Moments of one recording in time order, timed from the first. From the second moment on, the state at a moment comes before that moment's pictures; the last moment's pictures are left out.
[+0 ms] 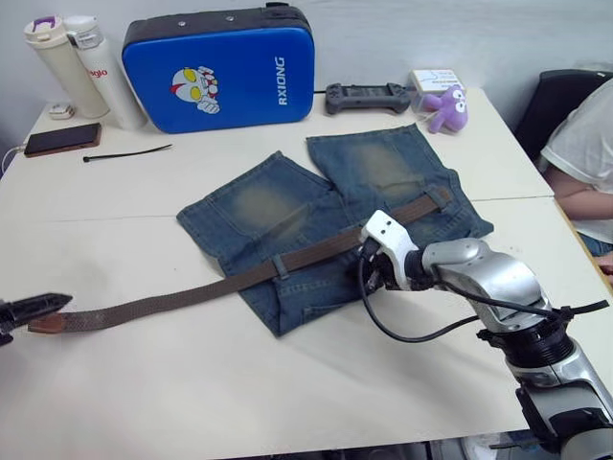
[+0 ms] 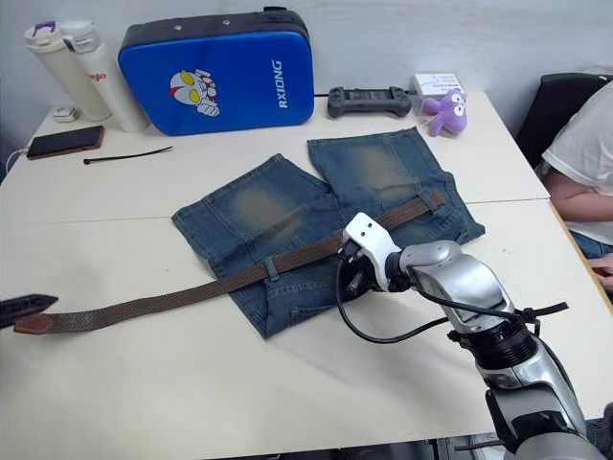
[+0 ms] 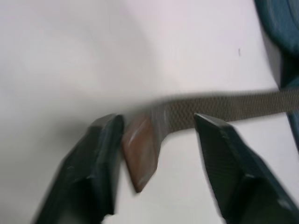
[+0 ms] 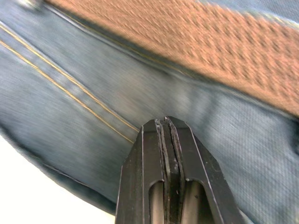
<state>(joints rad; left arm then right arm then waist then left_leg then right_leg) 0.03 1.22 0.73 0.25 -0.78 1.26 -0.76 -0.64 -0.62 0.25 -0.27 0.39 1.12 0.77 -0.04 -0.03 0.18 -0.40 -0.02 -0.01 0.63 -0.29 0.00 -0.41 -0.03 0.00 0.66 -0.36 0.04</state>
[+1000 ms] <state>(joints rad) -0.55 0.82 -0.09 -0.50 -0.80 0.99 -0.88 -0.34 -1.04 -0.25 -0.49 0.72 1.20 0.90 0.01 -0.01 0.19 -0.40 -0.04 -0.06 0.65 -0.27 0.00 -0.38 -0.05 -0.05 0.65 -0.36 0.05</state>
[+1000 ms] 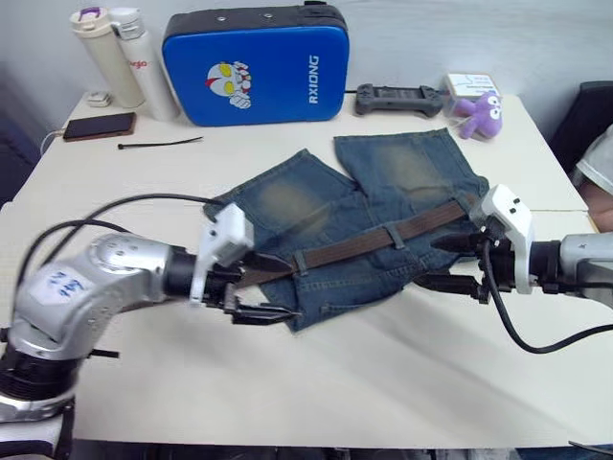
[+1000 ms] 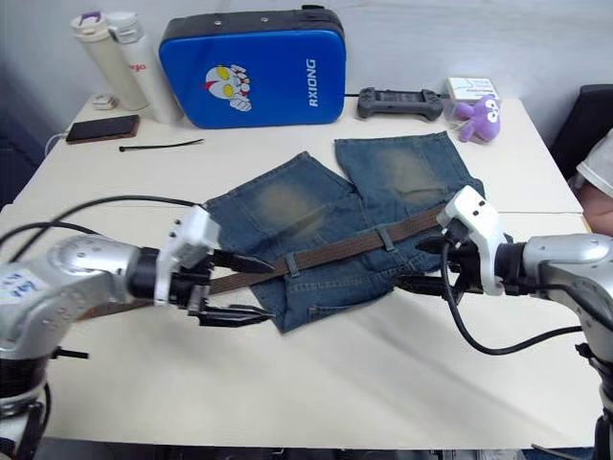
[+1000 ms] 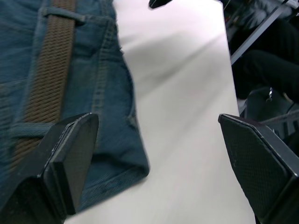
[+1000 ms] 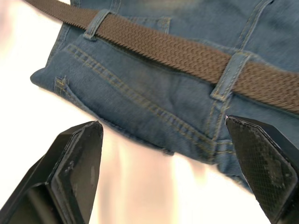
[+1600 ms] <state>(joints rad) -0.60 0.66 -0.56 -0.29 -0.35 0.80 -0.85 -0.08 -1.21 -0.41 -0.56 0.71 1.23 0.89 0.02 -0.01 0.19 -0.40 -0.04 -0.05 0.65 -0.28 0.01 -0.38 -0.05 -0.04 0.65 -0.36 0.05</state>
